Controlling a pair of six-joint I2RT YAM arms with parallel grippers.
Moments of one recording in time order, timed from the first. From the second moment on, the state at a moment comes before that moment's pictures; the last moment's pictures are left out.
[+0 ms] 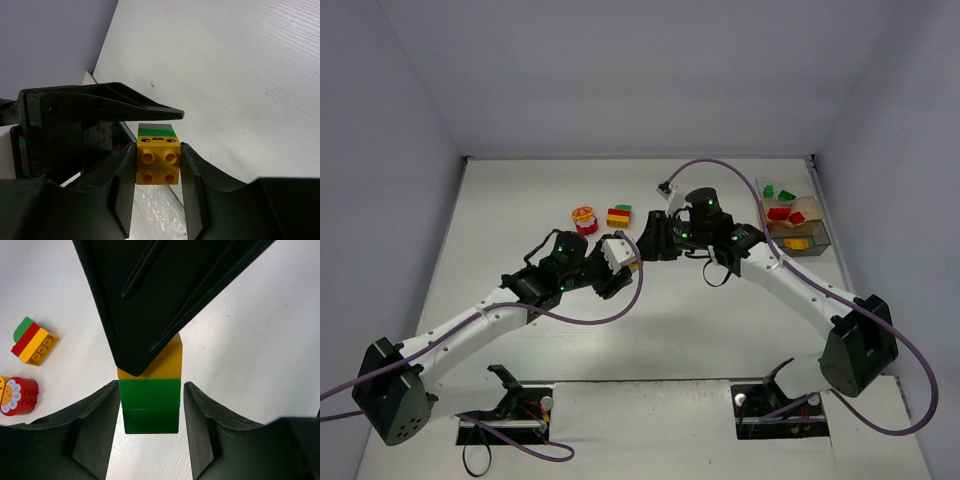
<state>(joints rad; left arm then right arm) -0.72 1.14 0.82 -0.16 0.28 0.30 0.62 1.41 1.09 -0.23 -0.56 0.60</state>
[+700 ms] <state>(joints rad) -0.72 1.15 0.82 -0.11 0.30 0.28 0.61 1.41 1.09 -0.23 -0.56 0.60</state>
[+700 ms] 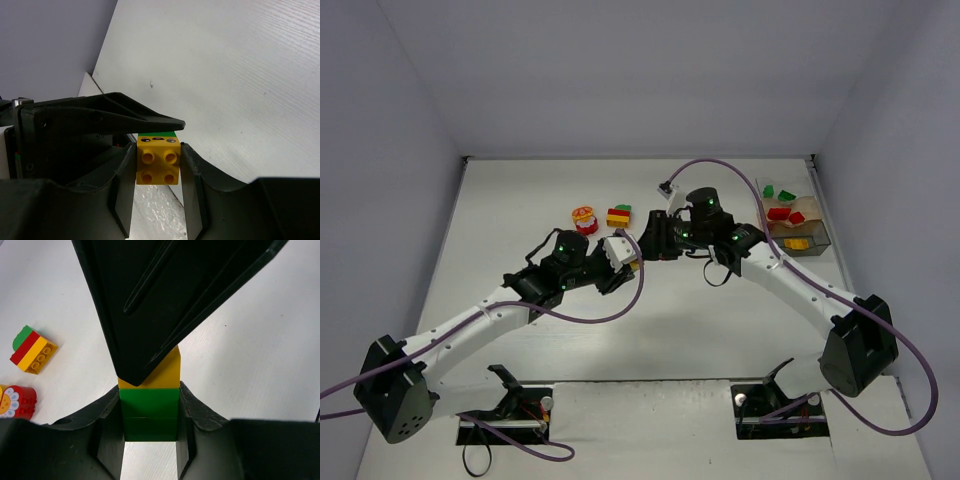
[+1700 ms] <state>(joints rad) -0.72 1.16 0.80 -0.10 0.22 0.27 -0.03 1.33 1.07 -0.45 -0.14 0.47</state>
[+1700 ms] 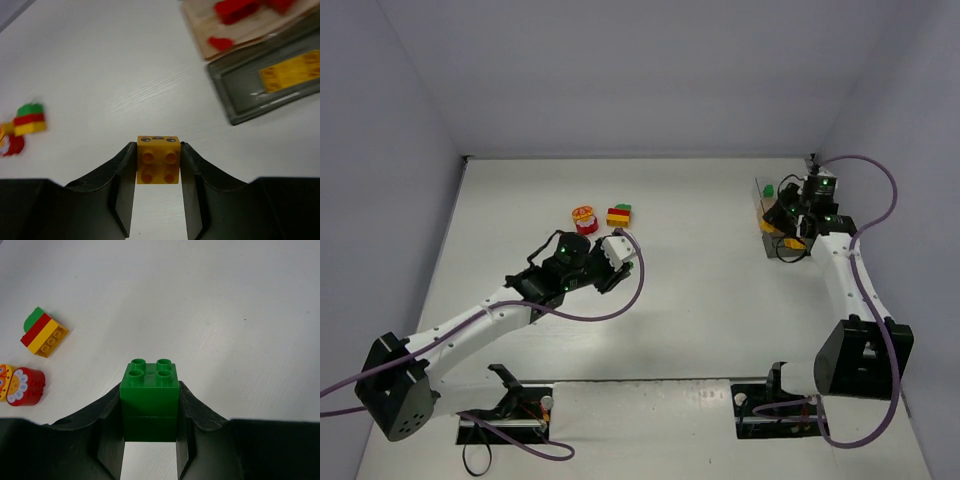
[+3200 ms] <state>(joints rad) -0.72 1.07 0.80 -0.10 0.28 0.28 0.33 1.27 1.07 -0.37 -0.55 0.50</state>
